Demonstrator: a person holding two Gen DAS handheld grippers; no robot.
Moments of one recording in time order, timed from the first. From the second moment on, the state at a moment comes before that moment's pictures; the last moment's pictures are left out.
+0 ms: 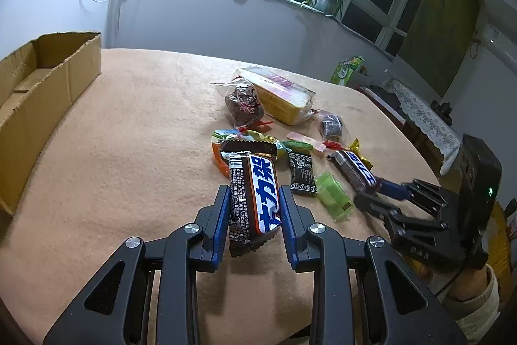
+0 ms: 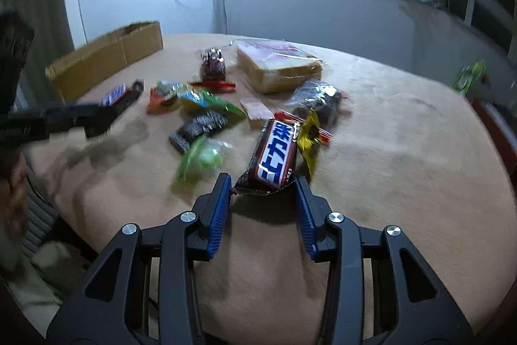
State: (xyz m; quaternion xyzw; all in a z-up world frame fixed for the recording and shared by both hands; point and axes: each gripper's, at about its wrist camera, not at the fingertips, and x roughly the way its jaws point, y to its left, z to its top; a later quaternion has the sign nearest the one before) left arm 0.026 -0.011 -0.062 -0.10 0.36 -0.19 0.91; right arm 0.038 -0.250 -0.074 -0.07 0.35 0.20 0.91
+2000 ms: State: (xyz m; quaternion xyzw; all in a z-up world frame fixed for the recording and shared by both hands) left arm 0.029 0.230 -0.029 -0.21 0.26 0.02 0.94; right arm 0.113 0.076 -0.001 -0.06 0.28 0.44 0.85
